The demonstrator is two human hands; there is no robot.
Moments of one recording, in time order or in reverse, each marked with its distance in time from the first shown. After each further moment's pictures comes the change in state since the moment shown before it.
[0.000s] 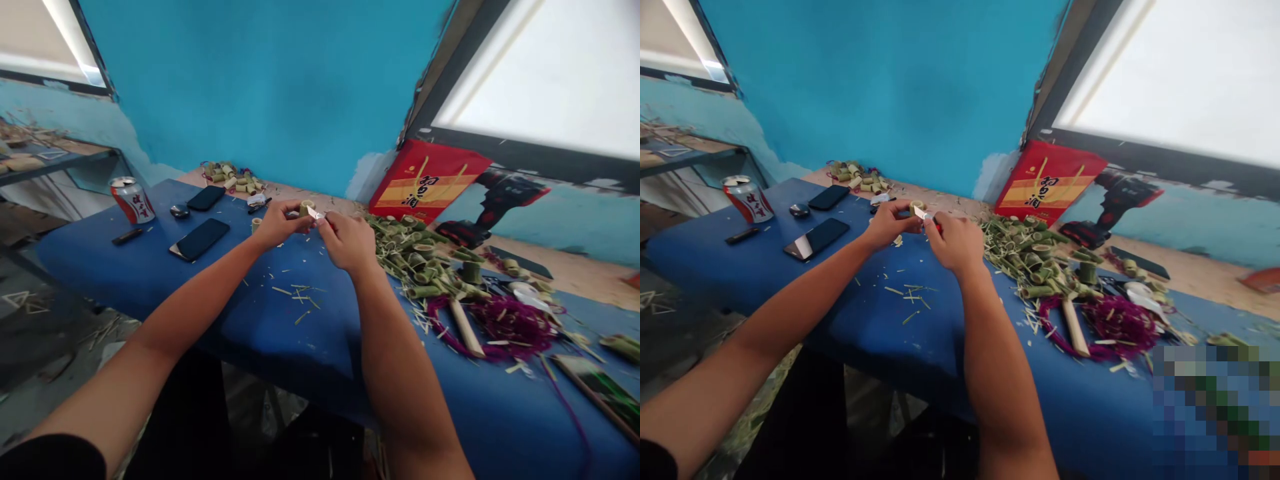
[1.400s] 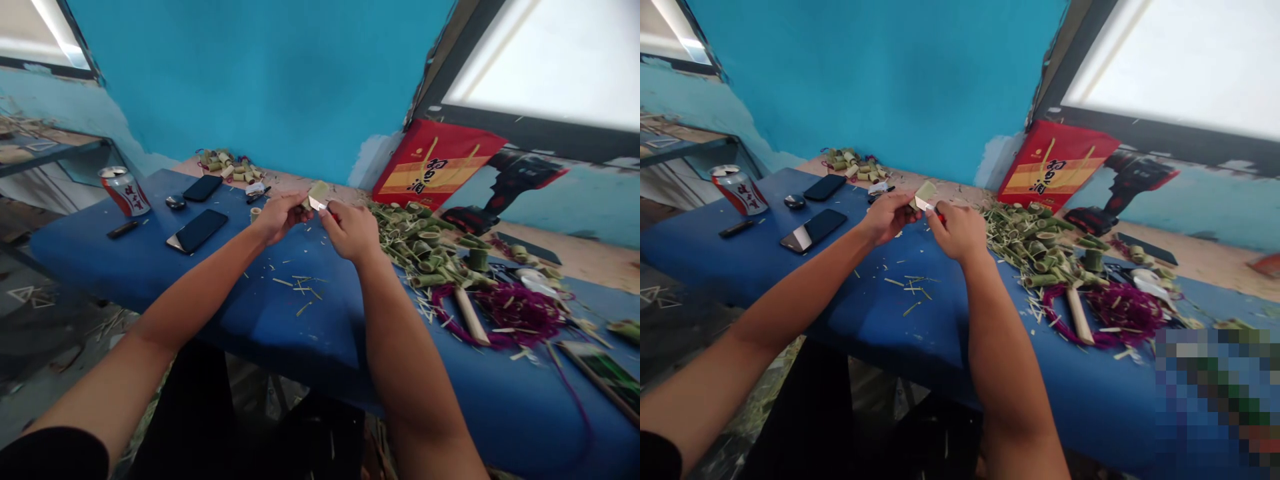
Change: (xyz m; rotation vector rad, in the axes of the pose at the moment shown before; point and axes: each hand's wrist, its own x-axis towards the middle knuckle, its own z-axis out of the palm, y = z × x) left_hand -0.007 0.029 0.022 -0.374 0.091 -0.283; right_hand 0.000 0.013 0.006 -0.009 -0.021 -0.023
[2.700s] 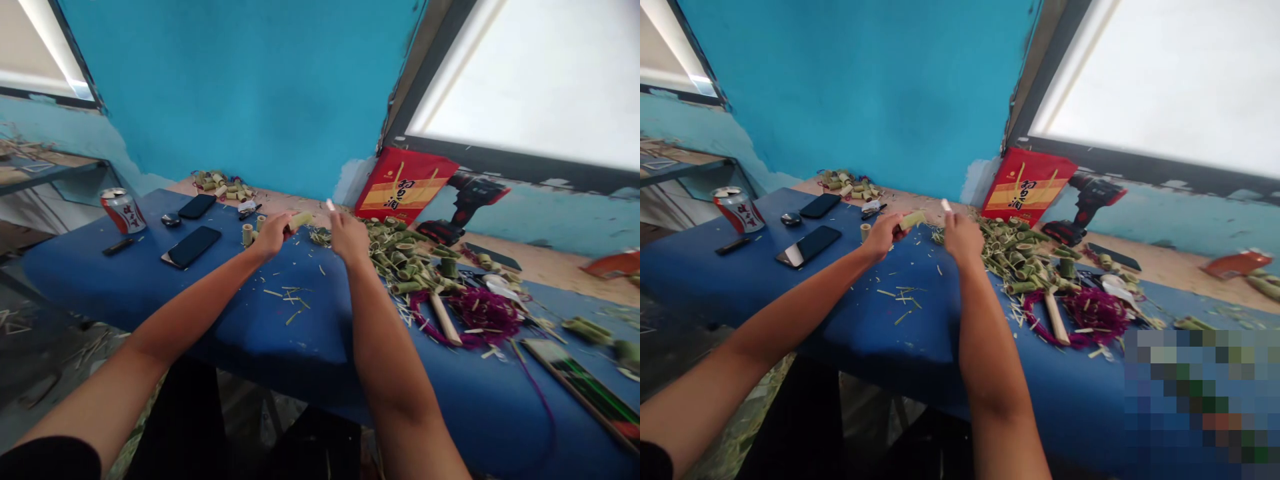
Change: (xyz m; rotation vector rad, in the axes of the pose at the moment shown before) left_hand 0.001 -0.010 0.010 0.200 0.219 0.060; right_hand 0.012 0.032 0.010 -0.013 0.003 0.462
